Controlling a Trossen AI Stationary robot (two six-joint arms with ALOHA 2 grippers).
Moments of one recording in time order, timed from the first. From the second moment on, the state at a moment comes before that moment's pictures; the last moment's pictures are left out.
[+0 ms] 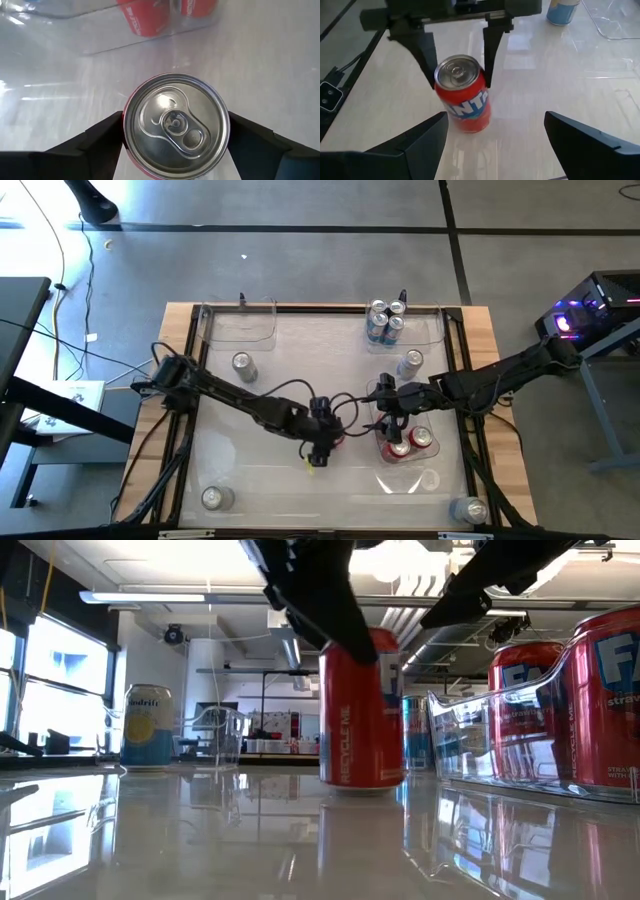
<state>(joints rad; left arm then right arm) -0.30 1.94 1.48 -0.53 -0.27 -0.16 0.27 1.18 0.77 -0.21 0.16 0.16</state>
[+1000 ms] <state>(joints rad) -0.45 1.84 1.53 -0.88 -0.67 -0.33 0.31 1.48 0.77 0.21 0.05 0.00</state>
